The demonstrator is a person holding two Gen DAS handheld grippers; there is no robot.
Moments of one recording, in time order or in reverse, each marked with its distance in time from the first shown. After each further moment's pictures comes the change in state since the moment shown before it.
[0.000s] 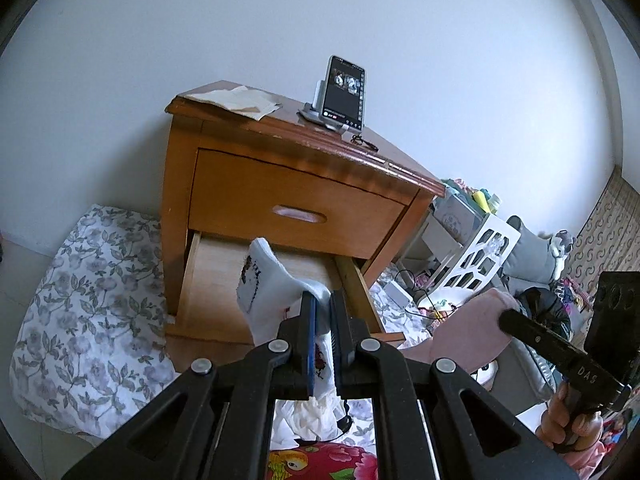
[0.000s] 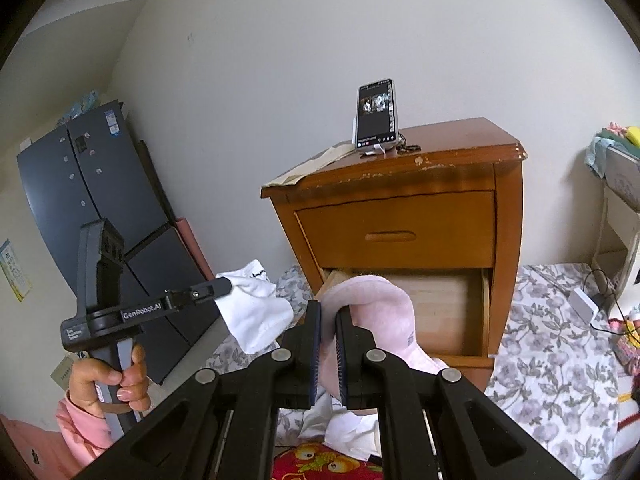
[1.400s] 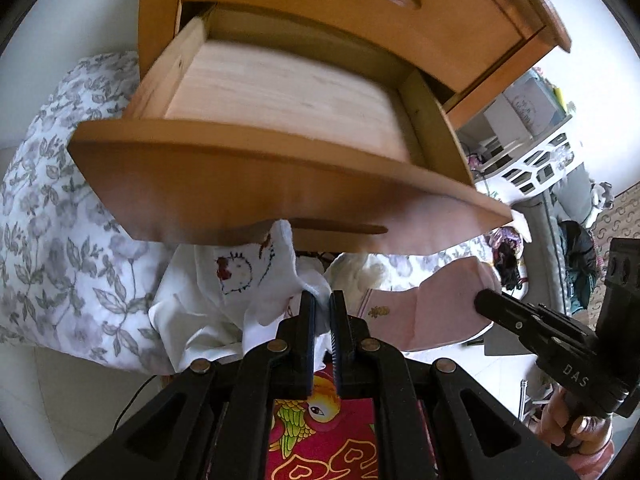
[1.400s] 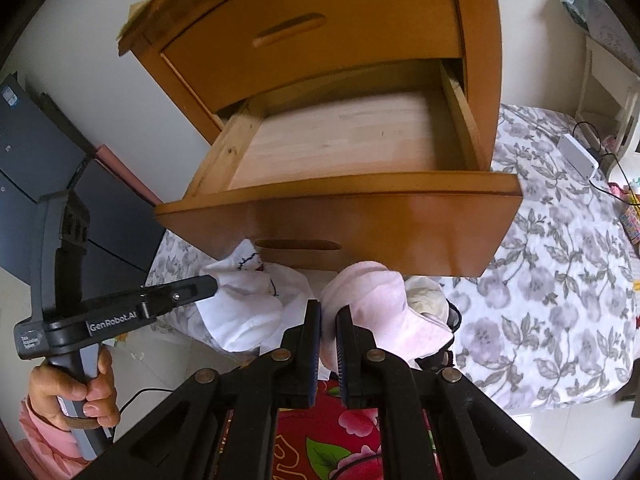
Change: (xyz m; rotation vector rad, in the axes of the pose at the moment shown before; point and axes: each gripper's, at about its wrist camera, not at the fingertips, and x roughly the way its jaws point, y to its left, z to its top) left arm 0.172 0.048 -0.112 -0.123 0.539 0.080; right arm 0.152 -0.078 -0.108 0.197 0.489 -0.160
